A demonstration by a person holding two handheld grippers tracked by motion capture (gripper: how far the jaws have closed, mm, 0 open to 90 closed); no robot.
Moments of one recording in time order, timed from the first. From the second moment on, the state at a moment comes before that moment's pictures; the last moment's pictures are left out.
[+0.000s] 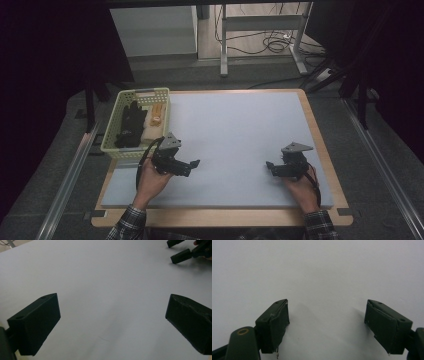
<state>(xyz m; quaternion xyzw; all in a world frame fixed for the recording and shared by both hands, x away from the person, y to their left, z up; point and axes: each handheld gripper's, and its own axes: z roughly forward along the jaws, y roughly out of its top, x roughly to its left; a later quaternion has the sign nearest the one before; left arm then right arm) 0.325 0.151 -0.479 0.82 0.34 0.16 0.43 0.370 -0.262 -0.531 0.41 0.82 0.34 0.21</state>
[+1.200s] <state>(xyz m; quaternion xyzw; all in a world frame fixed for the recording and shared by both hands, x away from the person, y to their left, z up) 0.310 0.132 -0.542 0.86 0.32 0.13 0.38 0.369 -0.262 -0.531 0.41 0.82 0.34 0.21</state>
